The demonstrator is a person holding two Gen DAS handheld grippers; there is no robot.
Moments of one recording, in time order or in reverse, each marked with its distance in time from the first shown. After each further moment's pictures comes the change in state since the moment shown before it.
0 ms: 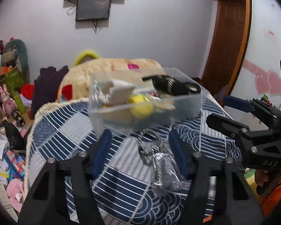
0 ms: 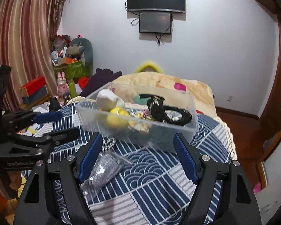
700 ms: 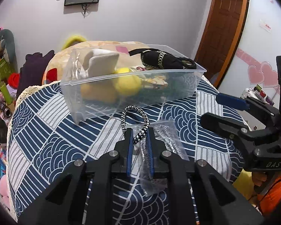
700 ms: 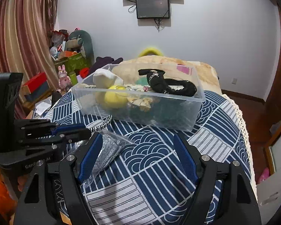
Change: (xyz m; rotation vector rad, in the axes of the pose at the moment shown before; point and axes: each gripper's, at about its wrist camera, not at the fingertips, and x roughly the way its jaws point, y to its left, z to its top) left arm 0.041 -0.011 -0.023 0.006 0.131 -0.104; right arm 0.010 -0.007 -0.028 0.064 0.093 0.049
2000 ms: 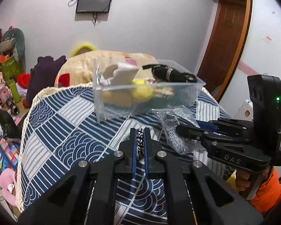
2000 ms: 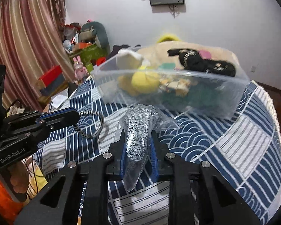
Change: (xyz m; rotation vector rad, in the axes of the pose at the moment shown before) left arm -0.049 0.020 -0.013 -0.055 -0.087 0.030; right arm 0.022 0.023 -0.007 0.028 0.081 0.148
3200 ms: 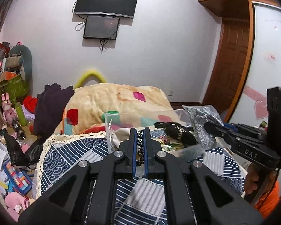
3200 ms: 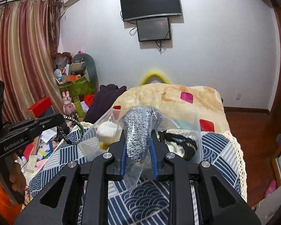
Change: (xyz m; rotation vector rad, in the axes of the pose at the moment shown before) left arm -0.018 0.016 0.090 -0.010 -0.202 0.040; right arm -0.036 -0.017 0.076 -0.014 -0.240 -0.105
